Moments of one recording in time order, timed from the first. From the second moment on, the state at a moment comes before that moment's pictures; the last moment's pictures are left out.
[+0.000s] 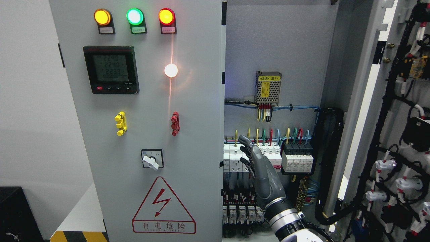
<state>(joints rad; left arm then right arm) 0.08 -0.09 0.00 -0.10 0.00 -0.10 0.11 -0.51 0.05 0.23 -1.75 -0.19 0.33 0.04</state>
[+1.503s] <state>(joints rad) 0.08 -0.09 0.00 -0.10 0.00 -0.10 0.11 -0.65 0.02 0.16 -1.61 -0.40 0.45 0.22</state>
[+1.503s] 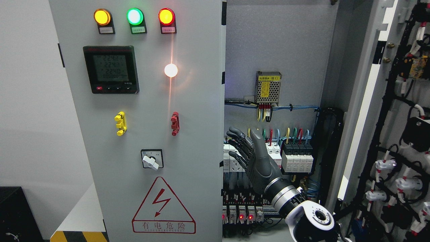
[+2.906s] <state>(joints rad) 0.08 -0.09 0.00 -0.10 0.00 -0.10 0.11 -0.73 0.00 0.13 -1.48 -0.41 0.45 0.45</state>
